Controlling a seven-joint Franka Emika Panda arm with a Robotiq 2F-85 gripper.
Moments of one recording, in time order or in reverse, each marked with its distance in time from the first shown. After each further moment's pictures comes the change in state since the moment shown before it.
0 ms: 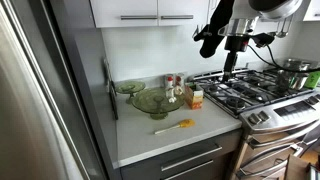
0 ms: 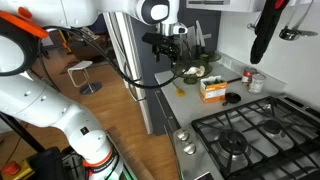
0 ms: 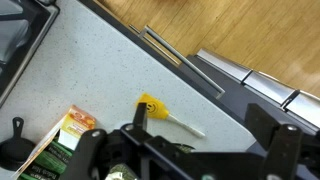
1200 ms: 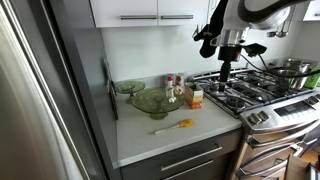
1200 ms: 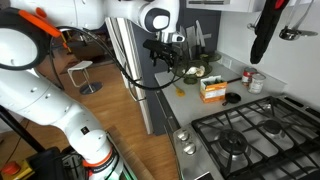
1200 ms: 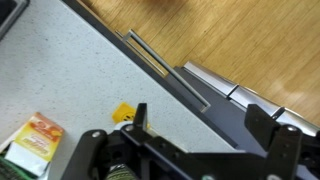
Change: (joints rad) arm 0.014 0.059 0.035 -0.035 0.055 0.020 -0.064
